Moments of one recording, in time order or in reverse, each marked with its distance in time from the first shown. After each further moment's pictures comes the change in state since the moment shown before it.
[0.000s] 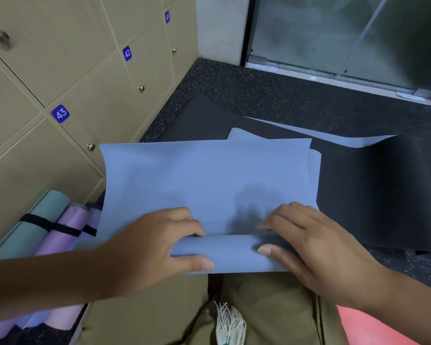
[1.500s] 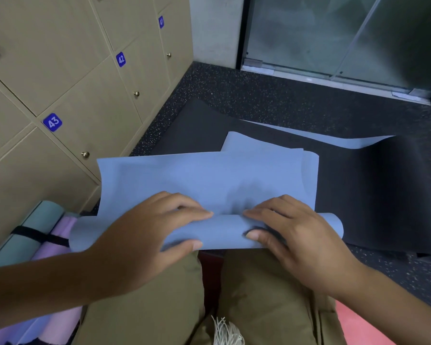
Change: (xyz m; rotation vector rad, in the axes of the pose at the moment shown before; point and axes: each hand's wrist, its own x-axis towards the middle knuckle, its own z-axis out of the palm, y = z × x) left_hand 0.022 -0.016 -0.003 0.108 0.214 0.136; right_hand 0.025 0.018 0.024 0.097 0.144 0.099
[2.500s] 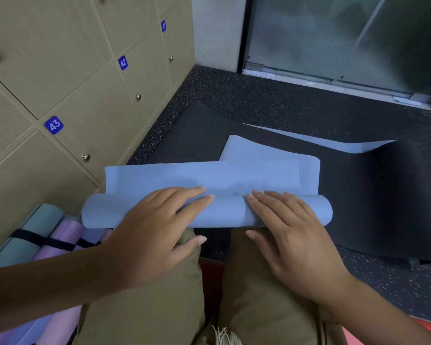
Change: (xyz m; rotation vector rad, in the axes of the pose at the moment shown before) left_hand 0.017 -0.012 0.013 0.365 0.067 0.097; right_hand 0.003 0.001 0.019 -0.198 0.058 0.051
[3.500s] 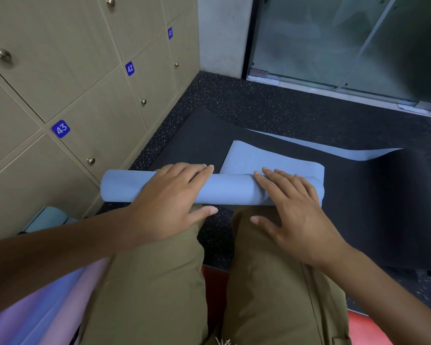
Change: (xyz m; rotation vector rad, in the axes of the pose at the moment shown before) left_hand 0.052 -0.040 0.021 0.113 -0.015 -0.058; right_hand 0.044 0.033 0.013 0.038 -0.114 0.080
